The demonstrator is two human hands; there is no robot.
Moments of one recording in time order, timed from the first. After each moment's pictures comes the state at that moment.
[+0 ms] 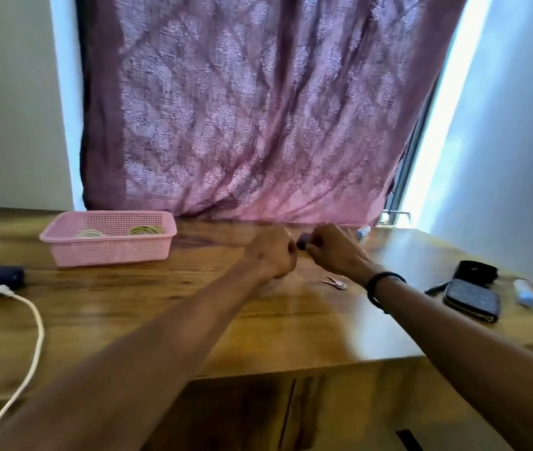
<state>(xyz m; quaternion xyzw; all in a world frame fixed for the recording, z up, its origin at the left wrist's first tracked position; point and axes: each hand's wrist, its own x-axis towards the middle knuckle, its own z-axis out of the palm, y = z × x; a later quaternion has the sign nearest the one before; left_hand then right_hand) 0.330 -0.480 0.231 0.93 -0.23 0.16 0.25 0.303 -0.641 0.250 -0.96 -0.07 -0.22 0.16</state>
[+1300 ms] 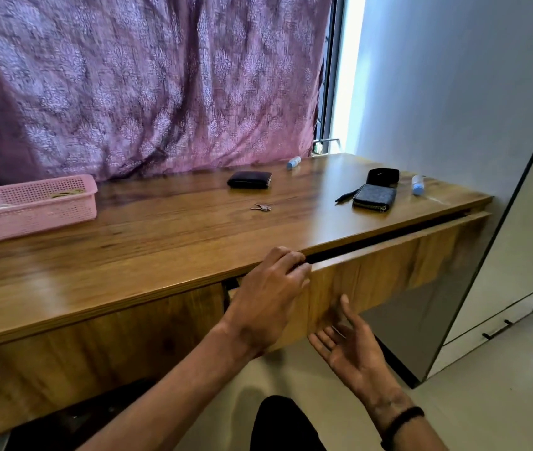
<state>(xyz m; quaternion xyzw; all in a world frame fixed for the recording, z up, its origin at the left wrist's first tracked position) 0.116 -0.529 0.136 0.83 -0.48 0.26 0.15 0.055 -0.695 0.029 -0.30 0.26 -0.10 0.91</state>
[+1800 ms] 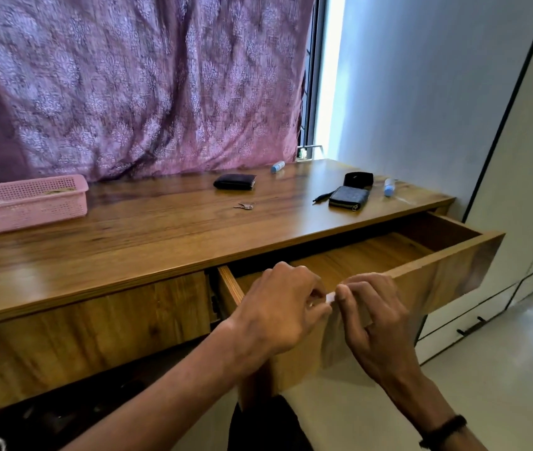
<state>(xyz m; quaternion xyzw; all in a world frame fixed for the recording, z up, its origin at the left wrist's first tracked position) 0.041 -0.547 0.163 0.84 -0.47 0.10 0.25 -0.023 -0.720 0.079 -0.83 -0.03 -0.52 0.20</state>
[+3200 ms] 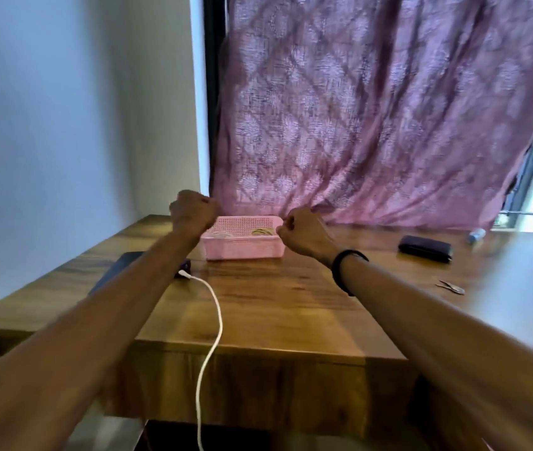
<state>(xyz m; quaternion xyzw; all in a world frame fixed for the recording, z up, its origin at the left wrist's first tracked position) 0.283 -0.174 0.286 0.85 0.14 0.31 0.40 0.307 -0.396 0.266 -0.92 -0.18 -0.17 0.31</state>
